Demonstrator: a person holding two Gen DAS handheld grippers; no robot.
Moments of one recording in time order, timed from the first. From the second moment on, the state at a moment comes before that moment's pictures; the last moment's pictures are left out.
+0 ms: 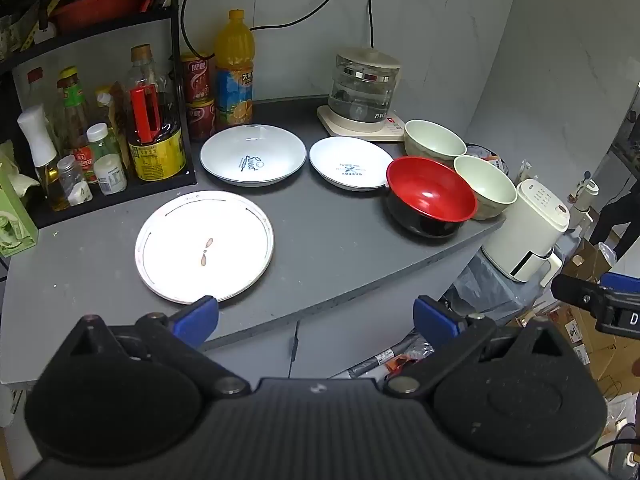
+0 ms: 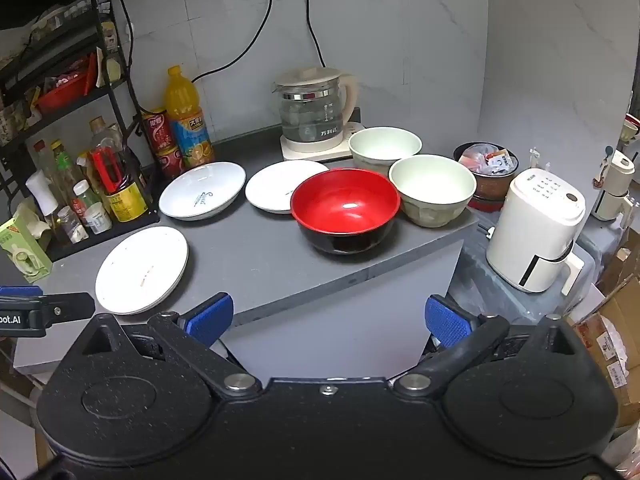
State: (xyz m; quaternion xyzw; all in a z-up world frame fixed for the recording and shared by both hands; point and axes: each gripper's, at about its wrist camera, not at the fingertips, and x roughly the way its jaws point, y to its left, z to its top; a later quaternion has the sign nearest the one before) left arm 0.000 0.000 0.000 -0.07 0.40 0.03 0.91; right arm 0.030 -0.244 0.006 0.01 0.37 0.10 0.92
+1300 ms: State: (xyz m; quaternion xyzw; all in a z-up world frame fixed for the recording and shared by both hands) left arm 0.005 0.013 0.007 -0.08 0.40 0.04 0.91; right arm 0.034 -0.238 0.003 0.00 0.38 0.12 0.92
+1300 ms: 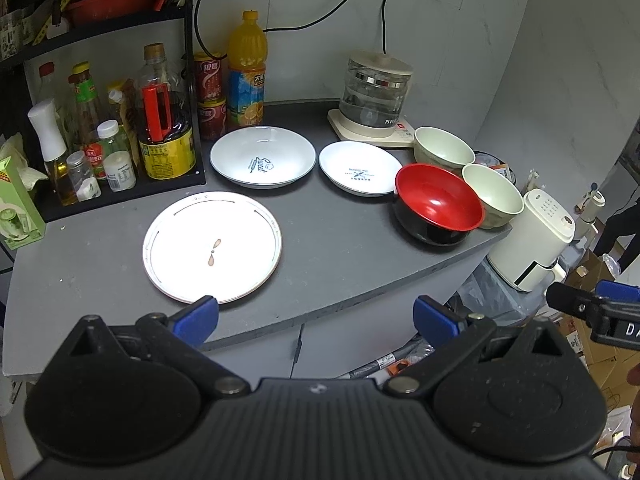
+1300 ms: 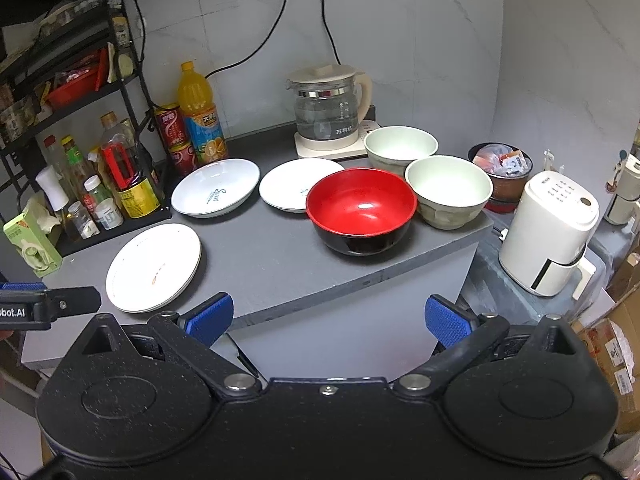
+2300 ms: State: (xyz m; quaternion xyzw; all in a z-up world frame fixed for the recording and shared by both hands) left arm 0.004 0.004 0.004 -0.08 0.41 0.04 0.91; right arm 0.037 -0.241 -0.001 0.00 0.39 0.14 0.91
